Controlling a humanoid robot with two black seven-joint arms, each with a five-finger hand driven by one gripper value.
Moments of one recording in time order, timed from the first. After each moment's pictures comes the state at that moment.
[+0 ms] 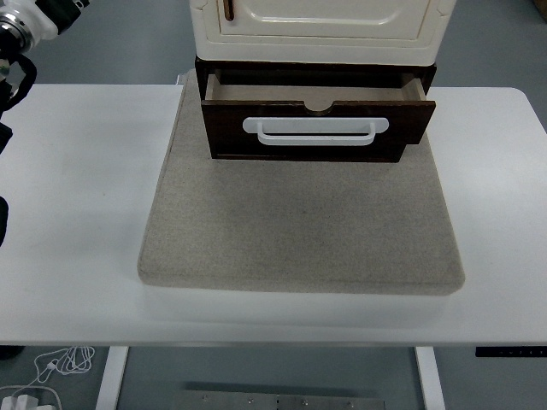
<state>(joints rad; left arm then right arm) -1.11 0.33 -1.15 -0.35 0.21 -0.22 0.15 -0.01 0.00 -0.05 0.14 -0.01 -0.02 -0.09</state>
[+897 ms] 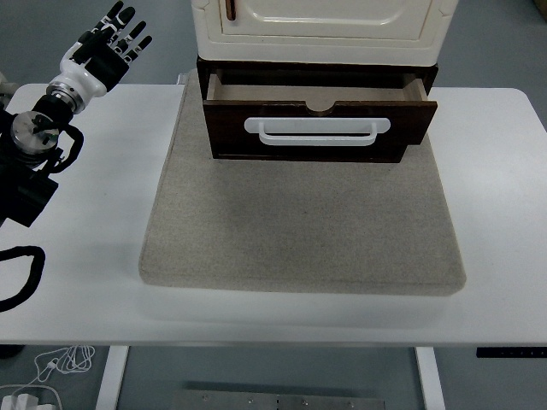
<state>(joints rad) -0.98 0.23 -1.12 -0.32 0.01 -0.44 0.05 -0.01 0.00 -0.04 0.14 0.00 -0.02 -0.10</state>
